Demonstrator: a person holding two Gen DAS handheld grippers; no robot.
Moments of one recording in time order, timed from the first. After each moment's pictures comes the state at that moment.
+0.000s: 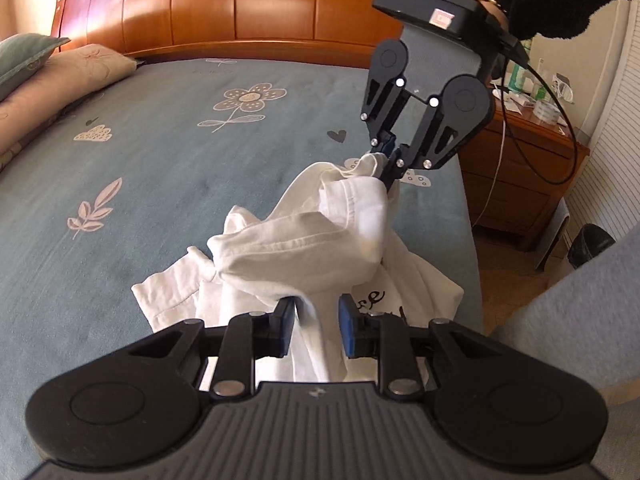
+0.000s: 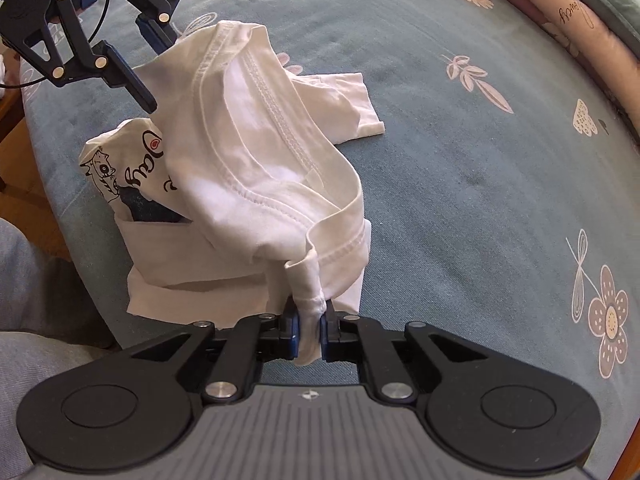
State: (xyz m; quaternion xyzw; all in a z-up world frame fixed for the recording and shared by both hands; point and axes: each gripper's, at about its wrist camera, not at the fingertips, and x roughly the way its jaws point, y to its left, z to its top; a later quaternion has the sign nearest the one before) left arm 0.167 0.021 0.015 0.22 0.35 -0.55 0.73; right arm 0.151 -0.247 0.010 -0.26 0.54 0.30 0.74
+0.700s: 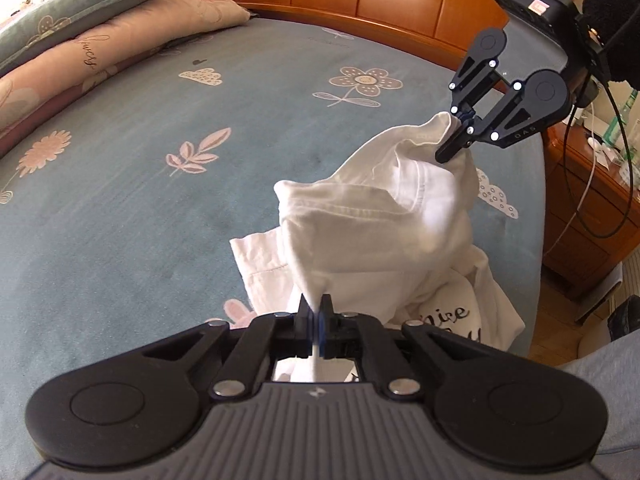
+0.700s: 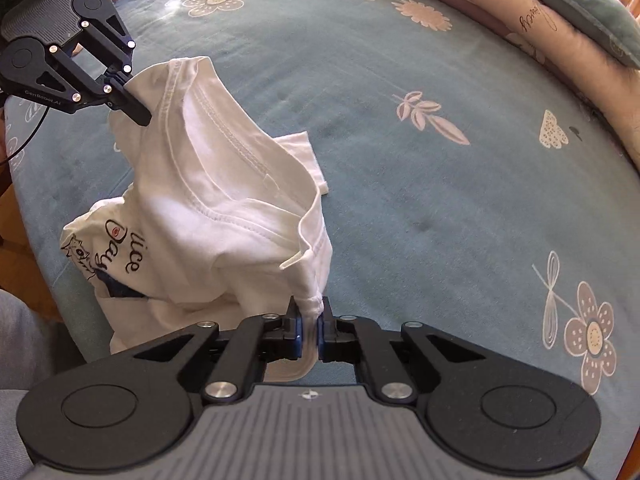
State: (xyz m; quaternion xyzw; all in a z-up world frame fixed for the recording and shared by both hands) left arm 0.213 0.049 0.047 0.18 0.42 -0.41 0.79; right arm 0.200 -0.258 0.047 -0.22 0.50 0.28 0.79
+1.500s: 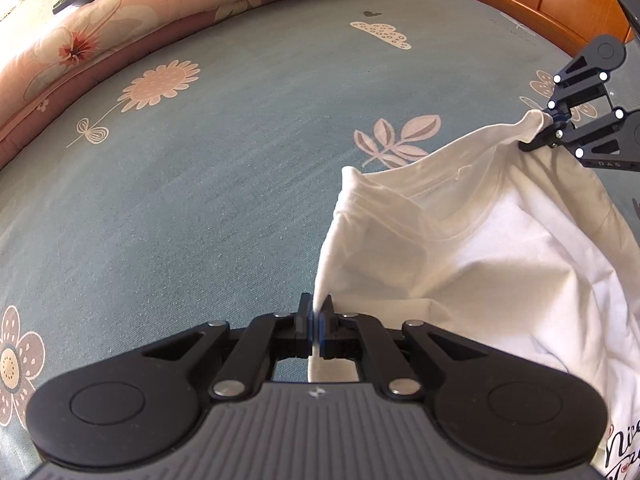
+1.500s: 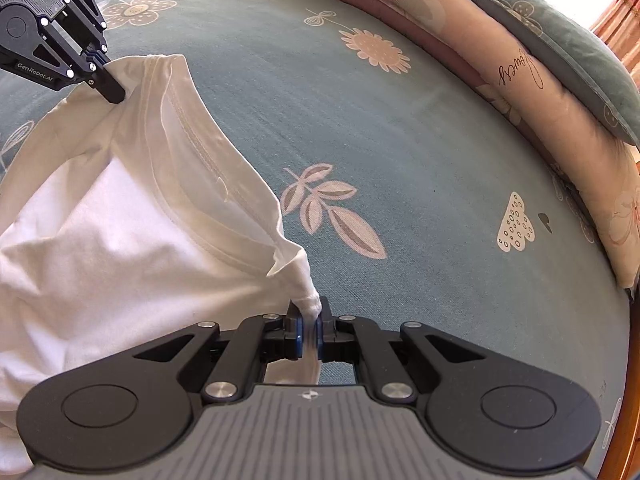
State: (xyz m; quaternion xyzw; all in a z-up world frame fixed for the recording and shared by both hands) left arm 0.370 0.049 -0.007 0.17 0.49 -0.23 0.82; right arm 0.350 -0.221 -0.016 -0.29 0.44 0.24 0.81
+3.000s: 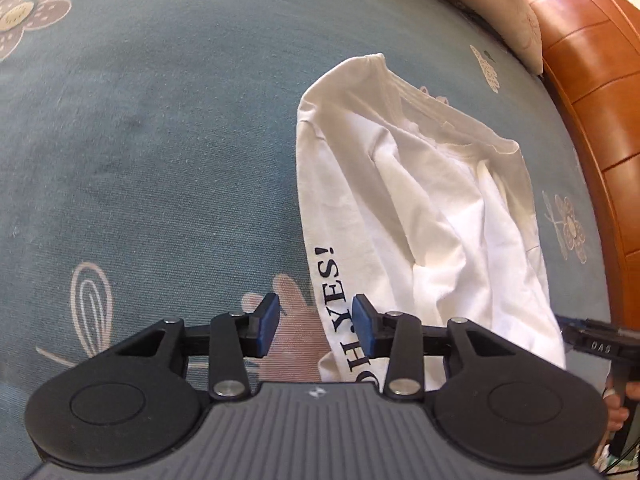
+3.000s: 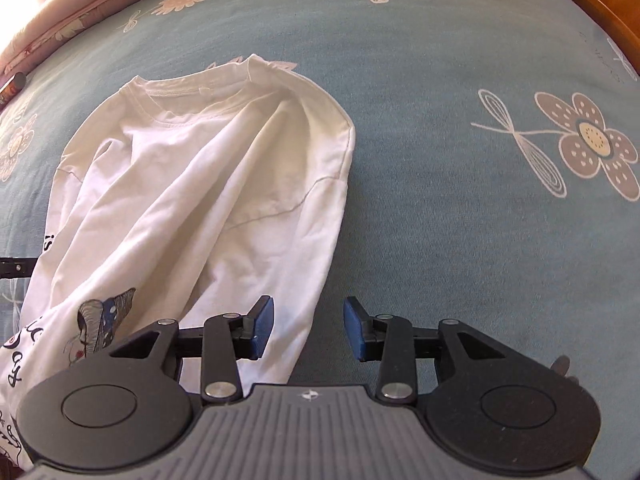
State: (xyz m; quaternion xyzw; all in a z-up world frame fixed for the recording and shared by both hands) left arm 0.276 0.104 -0.053 -0.20 0.57 -0.10 0.79; right arm 0.241 -0.294 -0.047 0.07 0.57 0.05 0.82
